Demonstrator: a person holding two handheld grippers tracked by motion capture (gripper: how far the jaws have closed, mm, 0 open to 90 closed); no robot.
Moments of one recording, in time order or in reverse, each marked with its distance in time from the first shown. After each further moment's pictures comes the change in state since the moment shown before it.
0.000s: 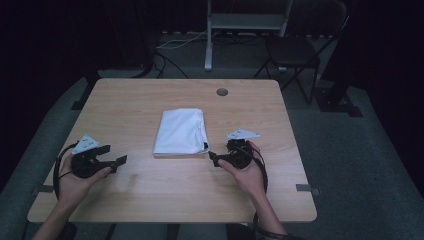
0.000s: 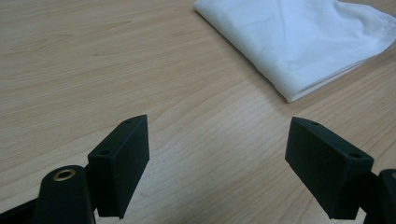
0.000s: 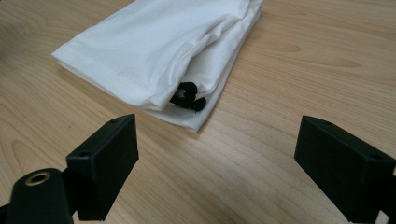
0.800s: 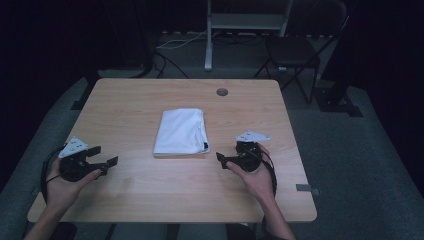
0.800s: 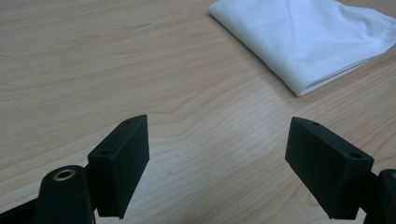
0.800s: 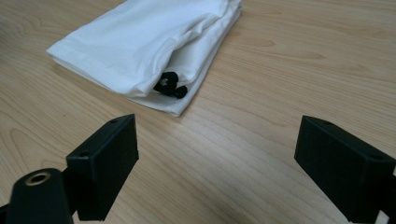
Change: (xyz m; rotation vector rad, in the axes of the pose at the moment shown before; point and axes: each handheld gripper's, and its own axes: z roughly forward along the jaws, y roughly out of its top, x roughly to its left) left arm 0.011 -0.007 -0.022 -0.021 0.028 -0.003; right arm -0.011 -0.008 -0.022 -0.014 -0.027 0.007
